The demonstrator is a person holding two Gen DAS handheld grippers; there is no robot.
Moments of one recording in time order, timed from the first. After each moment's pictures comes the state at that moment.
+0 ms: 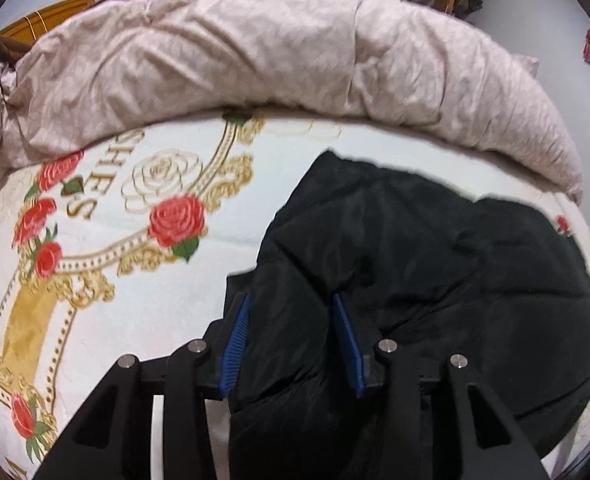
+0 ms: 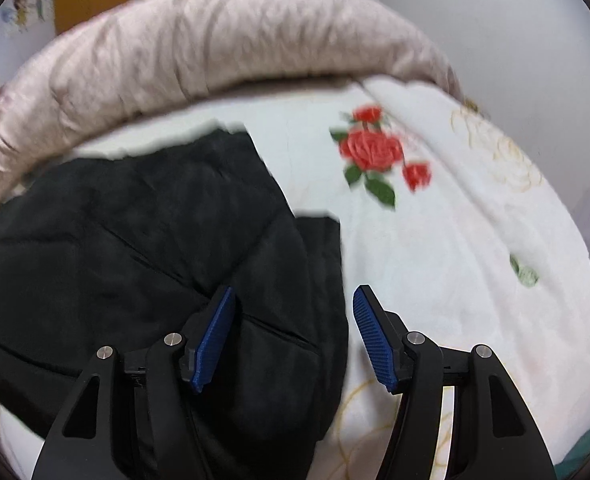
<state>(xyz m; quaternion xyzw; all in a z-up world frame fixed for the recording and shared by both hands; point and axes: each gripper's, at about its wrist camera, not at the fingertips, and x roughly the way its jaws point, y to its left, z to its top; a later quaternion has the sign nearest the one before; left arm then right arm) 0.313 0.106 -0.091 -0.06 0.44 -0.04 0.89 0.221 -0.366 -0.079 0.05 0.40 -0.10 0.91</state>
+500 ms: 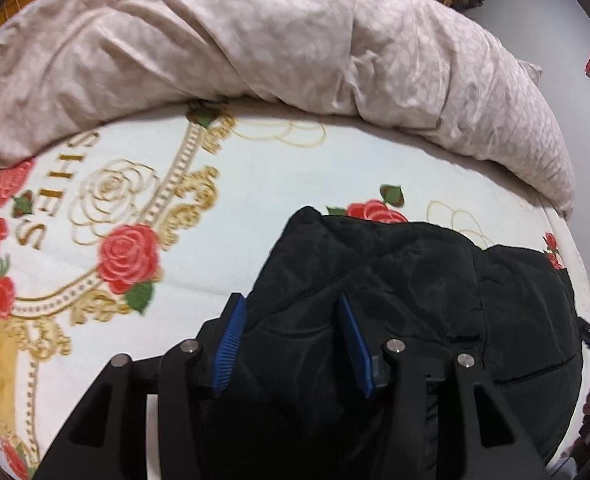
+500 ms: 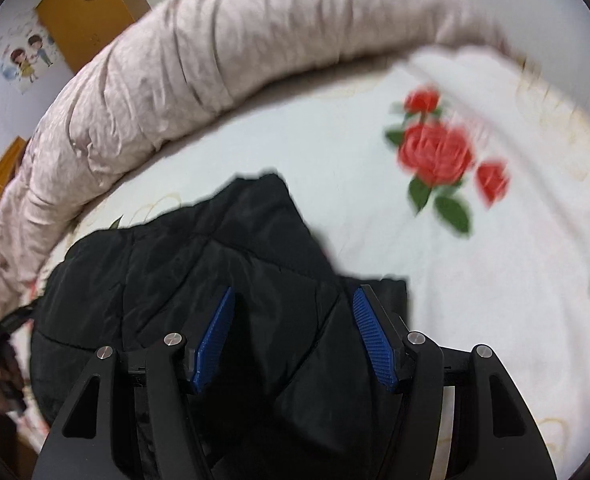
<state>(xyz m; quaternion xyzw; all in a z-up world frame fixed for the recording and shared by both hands) 0.384 0.096 -0.102 -0.09 0.48 -0.08 0.87 0.297 -0.410 -0.107 0.20 0.46 0.01 0.86</state>
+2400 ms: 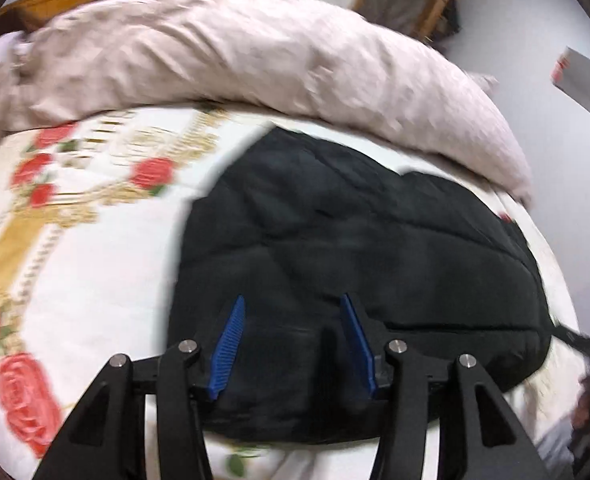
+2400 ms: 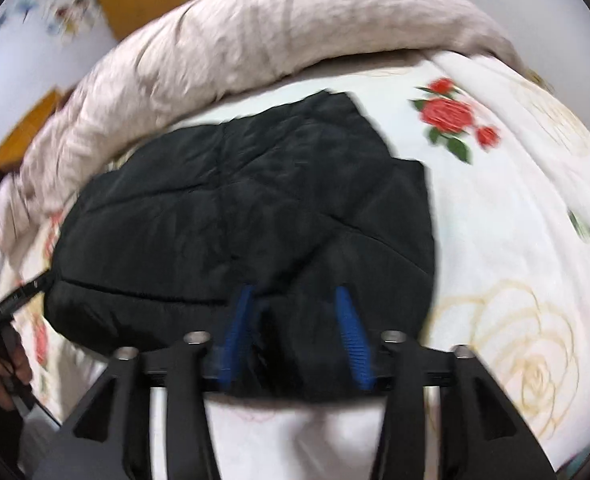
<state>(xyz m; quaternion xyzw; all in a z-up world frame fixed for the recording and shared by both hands) 0.217 0.092 -0.087 -0.12 0.41 -0.07 0.90 0.163 -0.366 -0.089 0.17 0.44 0.01 0.88</state>
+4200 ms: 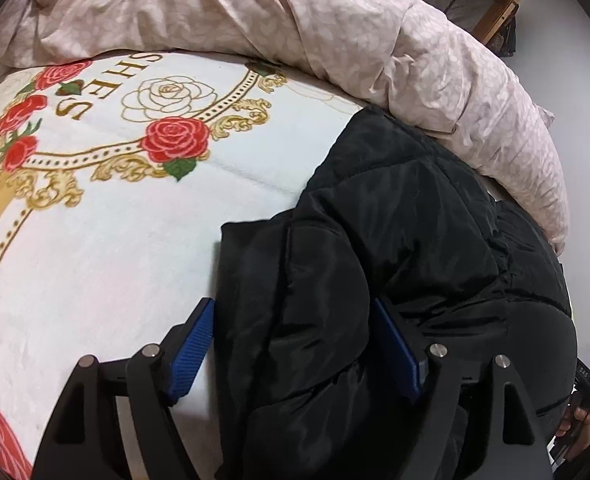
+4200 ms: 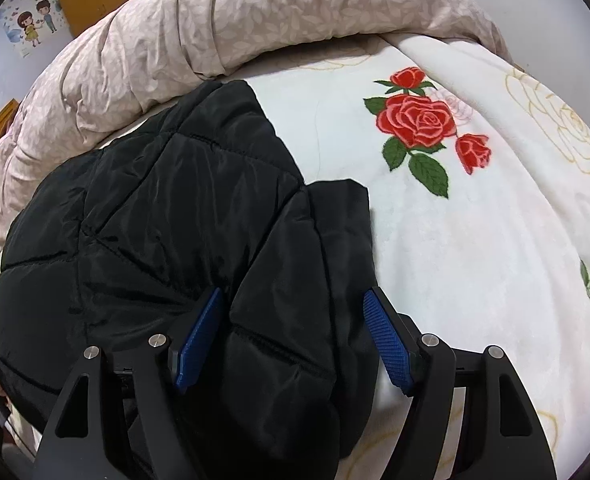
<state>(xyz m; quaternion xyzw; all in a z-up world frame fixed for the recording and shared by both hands) 0.305 0.122 -0.153 -0.19 0.46 -0.05 0.87 0.274 -0.410 -0.132 0.12 0.46 -0.02 0.88</state>
